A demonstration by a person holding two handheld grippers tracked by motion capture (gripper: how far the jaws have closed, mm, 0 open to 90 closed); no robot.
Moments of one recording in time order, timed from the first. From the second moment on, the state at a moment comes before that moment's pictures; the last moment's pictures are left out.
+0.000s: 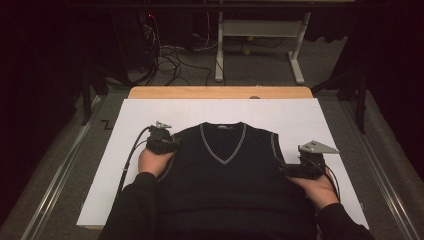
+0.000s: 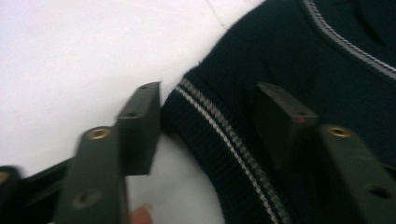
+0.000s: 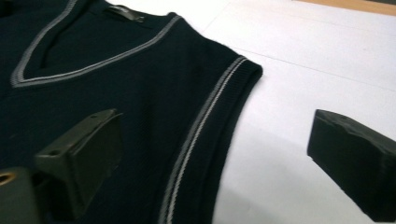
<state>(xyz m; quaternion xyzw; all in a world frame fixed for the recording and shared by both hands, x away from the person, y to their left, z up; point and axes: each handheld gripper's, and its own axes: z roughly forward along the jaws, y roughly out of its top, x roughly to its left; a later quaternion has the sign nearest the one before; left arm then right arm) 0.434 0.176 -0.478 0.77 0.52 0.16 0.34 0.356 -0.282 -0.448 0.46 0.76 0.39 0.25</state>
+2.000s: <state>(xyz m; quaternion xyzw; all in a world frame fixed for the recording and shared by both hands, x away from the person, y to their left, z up) 0.422 0.181 -0.405 0.74 0.49 0.19 0.42 0.421 -0.255 -0.414 0.49 0.72 0.39 0.28</state>
